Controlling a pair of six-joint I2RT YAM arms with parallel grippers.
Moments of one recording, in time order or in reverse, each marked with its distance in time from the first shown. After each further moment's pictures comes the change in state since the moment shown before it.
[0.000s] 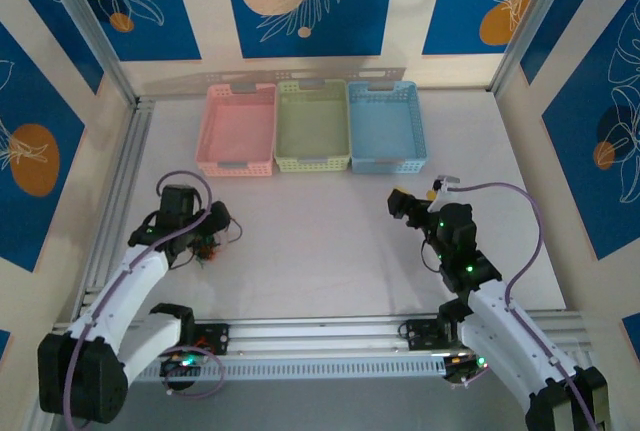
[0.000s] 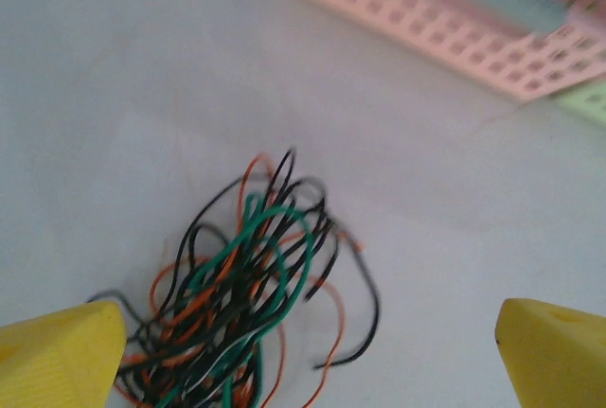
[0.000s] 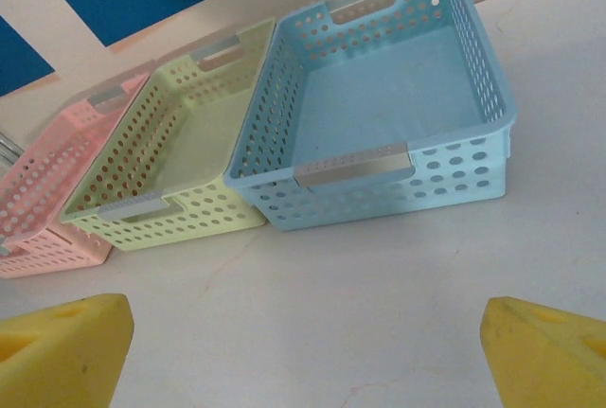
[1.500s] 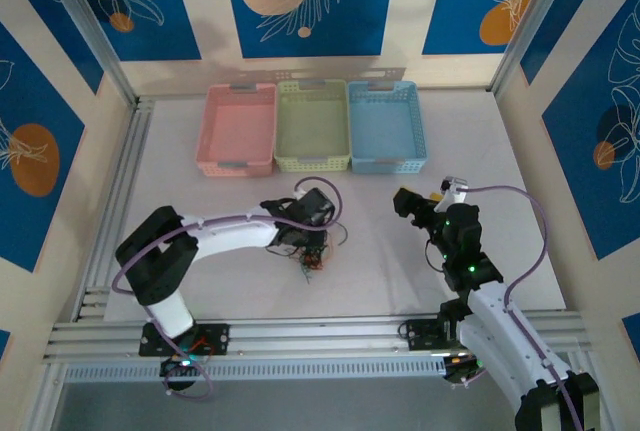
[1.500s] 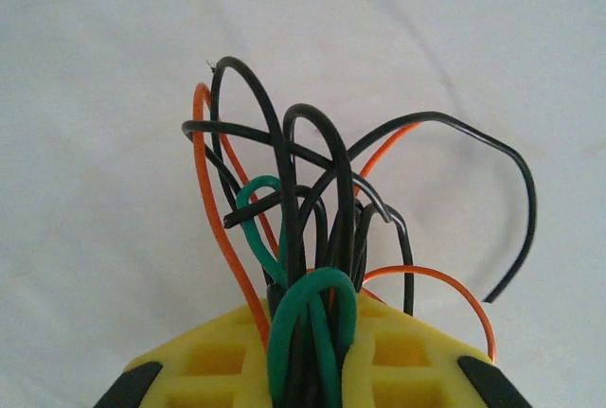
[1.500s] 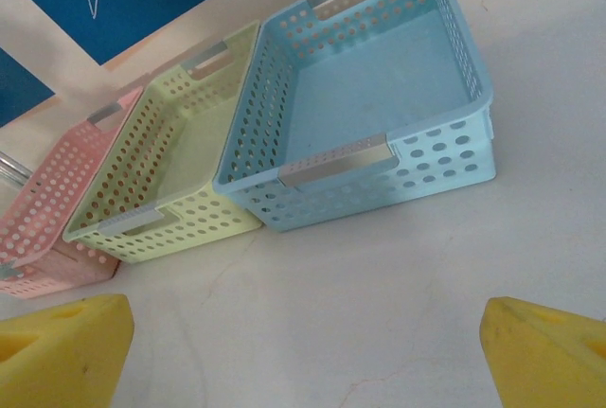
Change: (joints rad) left arm -0.788 0.747 0.465 0.124 -0.065 -0.197; right arm -0.094 -0.008 -0.020 0.011 -0.086 0.066
